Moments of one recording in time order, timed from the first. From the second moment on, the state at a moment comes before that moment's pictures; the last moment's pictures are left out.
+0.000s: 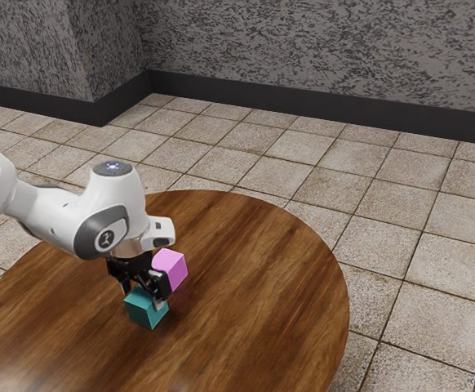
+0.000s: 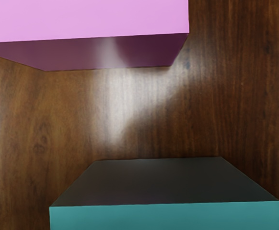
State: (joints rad) arm -0.11 0.08 0.09 -2.43 0.05 2.47 -0.03
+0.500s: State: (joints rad) arm -0.11 0.09 0.09 -2.43 0.05 2.48 -0.03
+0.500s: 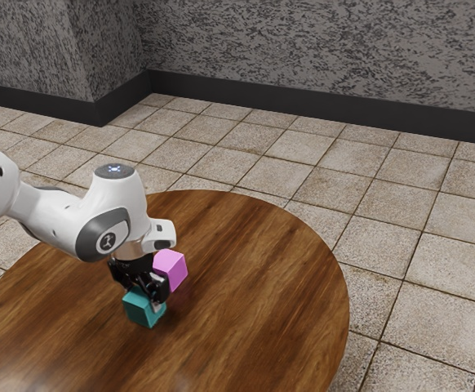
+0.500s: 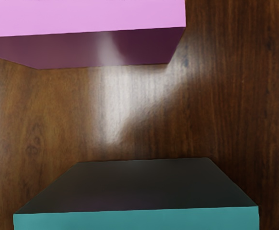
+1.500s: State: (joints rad) arm -0.11 0.00 0.08 -2.25 0.06 2.29 -0.05
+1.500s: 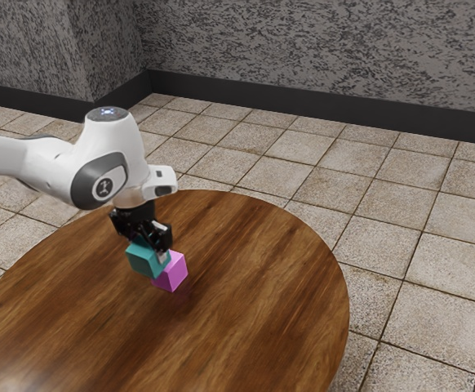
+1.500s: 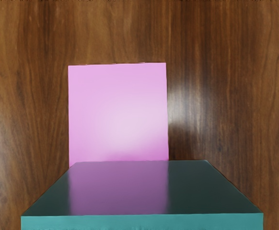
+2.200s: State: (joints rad) arm -0.11 0.11 0.09 -2.11 0.07 2.20 -0.04
